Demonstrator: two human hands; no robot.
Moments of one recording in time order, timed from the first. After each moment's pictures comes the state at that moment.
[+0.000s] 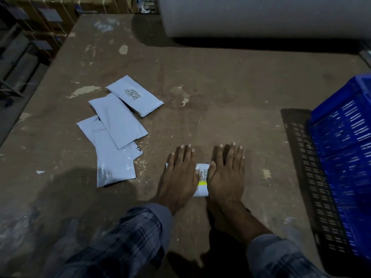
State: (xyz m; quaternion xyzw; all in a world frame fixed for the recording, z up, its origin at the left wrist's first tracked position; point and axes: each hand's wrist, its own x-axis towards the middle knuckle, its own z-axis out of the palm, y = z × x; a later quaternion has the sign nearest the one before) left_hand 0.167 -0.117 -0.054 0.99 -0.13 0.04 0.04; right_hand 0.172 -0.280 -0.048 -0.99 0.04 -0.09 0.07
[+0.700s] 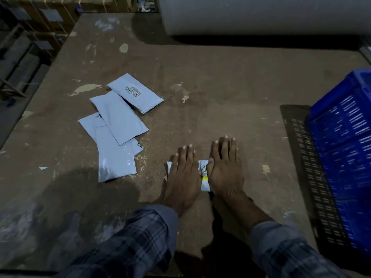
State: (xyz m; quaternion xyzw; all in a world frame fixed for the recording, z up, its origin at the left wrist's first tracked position) left_hand 0.150 -0.134 -0.054 0.99 -0.11 0.02 0.06; right_hand 0.179 -0.289 -0.051 -1.00 -0.04 -0.03 0.05
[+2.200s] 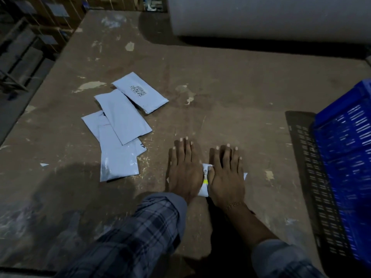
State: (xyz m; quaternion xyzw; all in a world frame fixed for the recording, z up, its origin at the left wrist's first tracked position) left_hand 0.176 -0.142 -0.051 1.00 -0.02 0.00 0.01; right_hand 0.161 -0.283 -0.043 -1.00 -0.05 -0.03 0.04
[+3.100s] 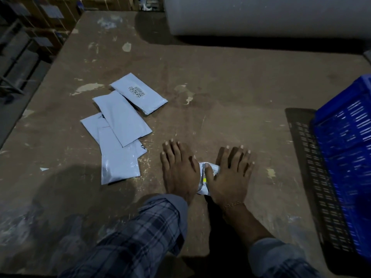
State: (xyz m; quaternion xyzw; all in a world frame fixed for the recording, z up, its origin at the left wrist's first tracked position) left_hand 0.176 -0.134 -0.044 0.99 0.12 0.05 0.10; right_hand 0.160 -0.269 -0.035 -0.99 0.09 -0.02 0.06
